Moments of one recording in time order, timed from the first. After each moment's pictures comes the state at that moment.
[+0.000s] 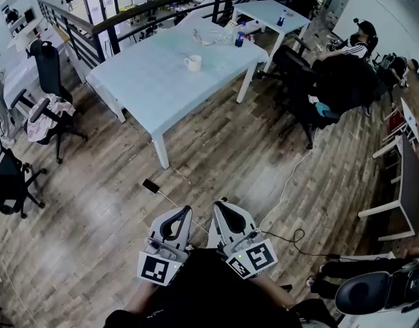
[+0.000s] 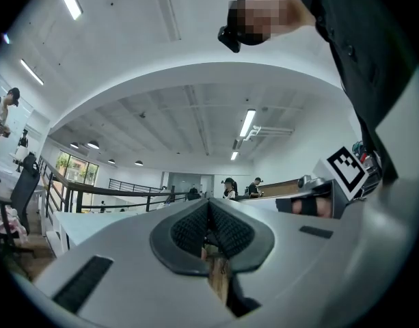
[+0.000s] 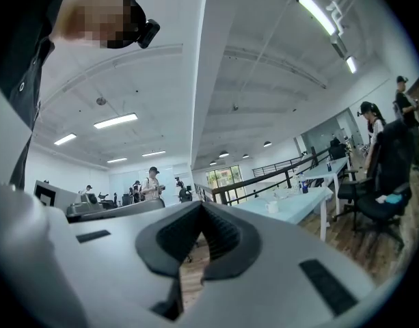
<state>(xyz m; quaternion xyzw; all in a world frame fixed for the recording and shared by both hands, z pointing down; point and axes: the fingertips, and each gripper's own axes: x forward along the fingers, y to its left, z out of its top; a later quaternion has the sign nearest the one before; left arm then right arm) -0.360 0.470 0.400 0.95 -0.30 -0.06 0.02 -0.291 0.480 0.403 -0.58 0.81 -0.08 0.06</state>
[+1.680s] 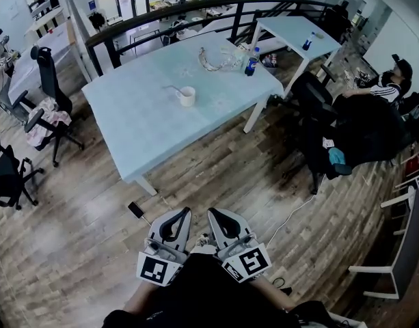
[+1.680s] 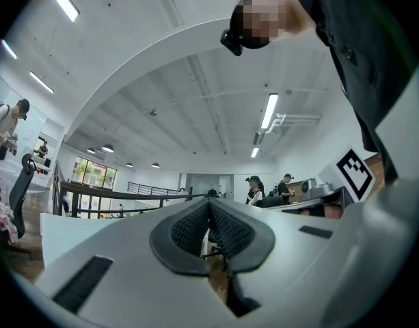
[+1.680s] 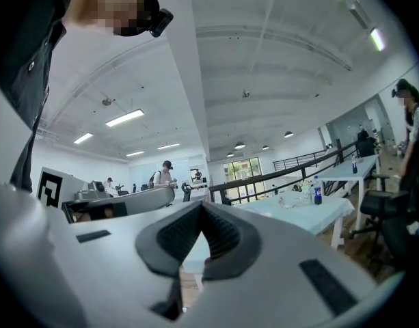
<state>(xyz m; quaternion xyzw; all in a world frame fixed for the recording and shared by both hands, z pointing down) -0.104 0.224 0.386 0.92 -0.38 -0.08 0.01 -0.047 0.232 0.406 -0.49 0.87 -0.08 0.02</state>
